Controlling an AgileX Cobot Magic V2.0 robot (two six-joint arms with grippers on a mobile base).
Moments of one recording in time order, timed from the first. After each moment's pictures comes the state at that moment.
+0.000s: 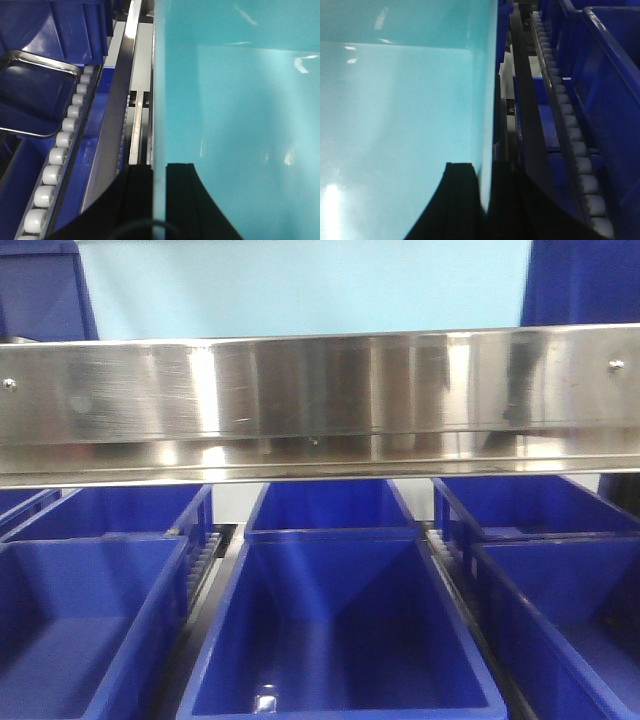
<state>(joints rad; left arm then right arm) -0.65 1.57 -1.90 0.56 1.06 -0.64 0.58 1.53 -1.86 -0.44 1.03 0.48</state>
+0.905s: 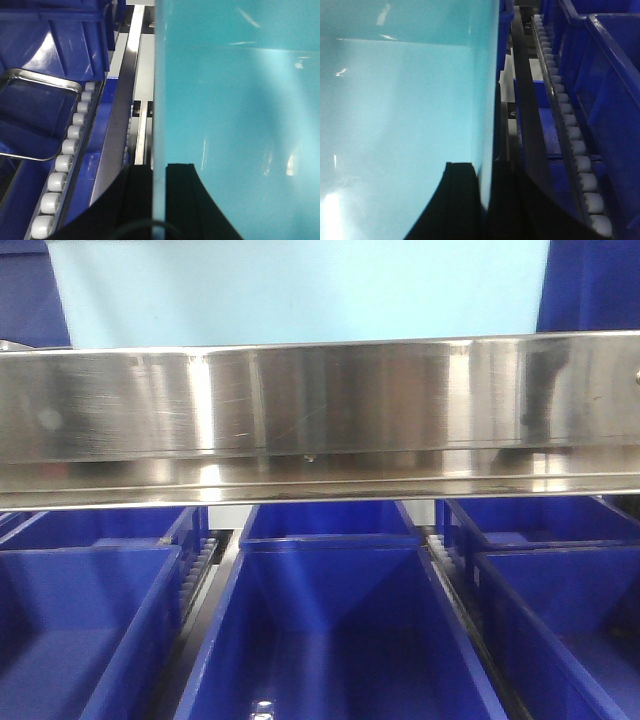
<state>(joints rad) -0.65 1.57 -1.90 0.60 1.06 -0.64 0.58 1.53 -1.86 -0.43 1.03 0.48</state>
